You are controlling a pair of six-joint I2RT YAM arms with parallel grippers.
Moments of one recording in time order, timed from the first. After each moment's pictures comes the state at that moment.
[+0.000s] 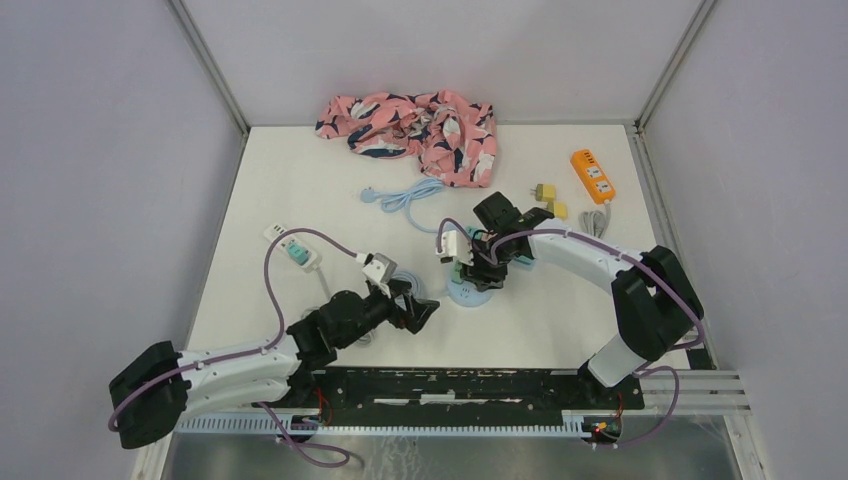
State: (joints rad) left arm -1.02 0.88 0.19 0.50 -0.19 -0.42; right arm 0.63 1.60 1.06 -0.68 -0.39 -0.84
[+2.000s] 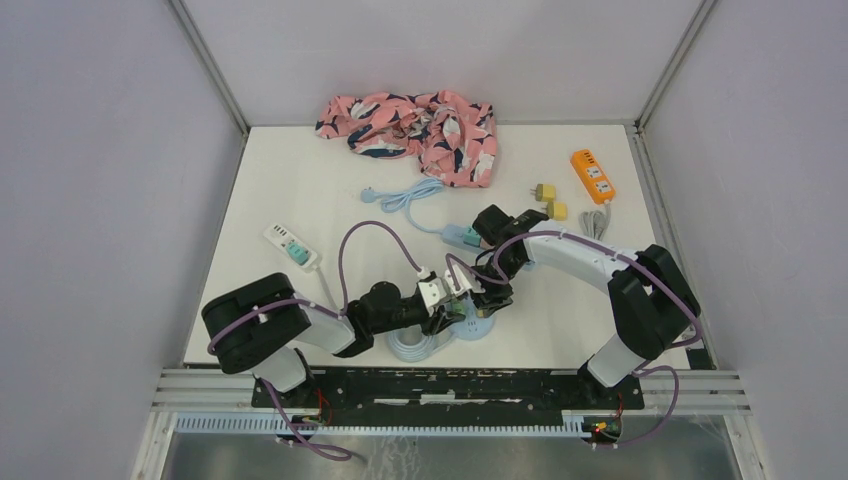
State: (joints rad) left arm -1.02 1.55 0.28 1.08 0.24 0.05; right arm 0.67 1.61 1.06 -0.95 -0.64 -1.37
